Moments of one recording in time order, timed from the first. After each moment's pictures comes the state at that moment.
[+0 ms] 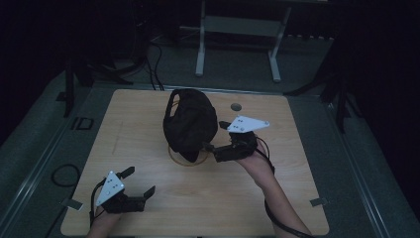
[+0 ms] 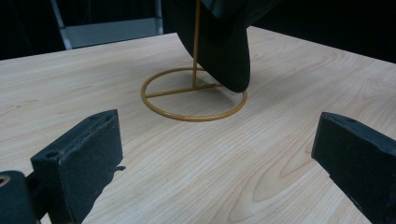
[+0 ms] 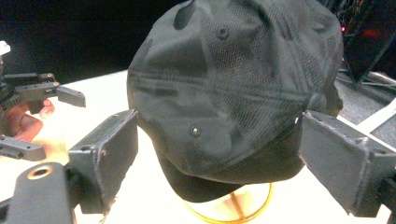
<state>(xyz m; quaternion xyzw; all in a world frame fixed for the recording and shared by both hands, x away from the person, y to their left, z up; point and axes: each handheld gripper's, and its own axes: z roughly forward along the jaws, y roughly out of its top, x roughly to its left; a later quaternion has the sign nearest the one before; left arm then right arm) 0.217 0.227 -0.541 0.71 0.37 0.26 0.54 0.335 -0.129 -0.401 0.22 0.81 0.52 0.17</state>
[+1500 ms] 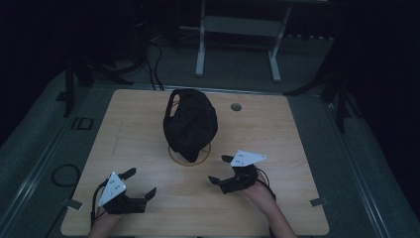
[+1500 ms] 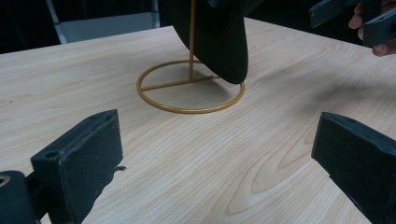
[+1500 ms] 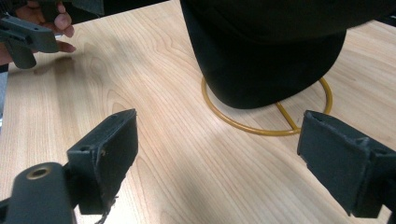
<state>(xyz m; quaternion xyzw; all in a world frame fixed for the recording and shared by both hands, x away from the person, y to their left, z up) 0.217 0.225 -0.547 0.72 0.36 0.25 0.53 0.310 -0.156 -0.505 0.22 0.84 0.49 0.11</state>
